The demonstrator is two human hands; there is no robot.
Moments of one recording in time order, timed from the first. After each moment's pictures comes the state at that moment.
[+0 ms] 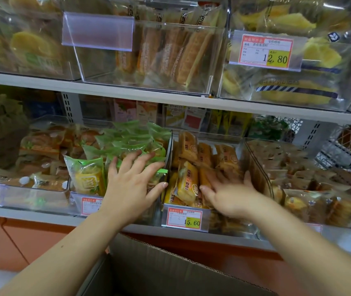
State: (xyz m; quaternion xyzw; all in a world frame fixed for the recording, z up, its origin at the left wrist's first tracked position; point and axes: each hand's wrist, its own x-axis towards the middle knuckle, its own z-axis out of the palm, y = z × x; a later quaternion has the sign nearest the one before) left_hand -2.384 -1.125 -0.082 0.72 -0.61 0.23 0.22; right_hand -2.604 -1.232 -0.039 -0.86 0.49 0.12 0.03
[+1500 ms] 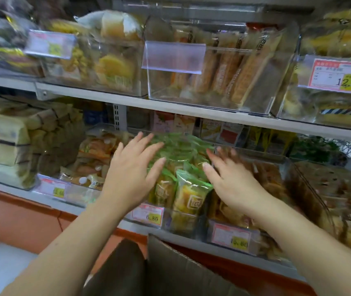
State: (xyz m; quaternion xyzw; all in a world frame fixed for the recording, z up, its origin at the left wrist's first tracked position) left_hand -2.312 -1.072 -0.028 0.76 -0.54 0.21 0.30; right_hand -2.509 -1.190 0.003 -0.91 0.39 -0.13 0.08
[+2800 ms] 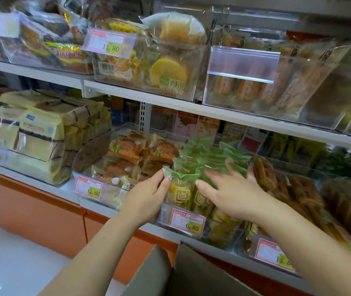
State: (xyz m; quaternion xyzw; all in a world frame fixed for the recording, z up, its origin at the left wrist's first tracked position) left_hand -2.254 -1.042 -0.078 0.76 -0.50 -0.07 0.40; right_hand -2.426 -1.146 0.003 -0.93 0.36 0.02 -0.01
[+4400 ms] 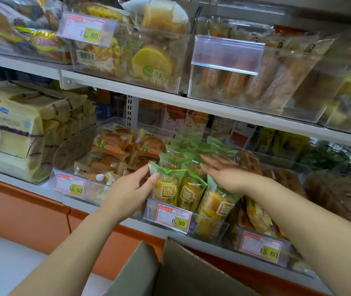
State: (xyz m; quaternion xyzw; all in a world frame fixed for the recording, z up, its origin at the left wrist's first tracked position) left_hand -2.243 -1.046 -0.085 0.76 -0.52 -0.04 0.38; right_hand -2.431 -1.233 -0.012 -0.91 0.40 0.05 0.09
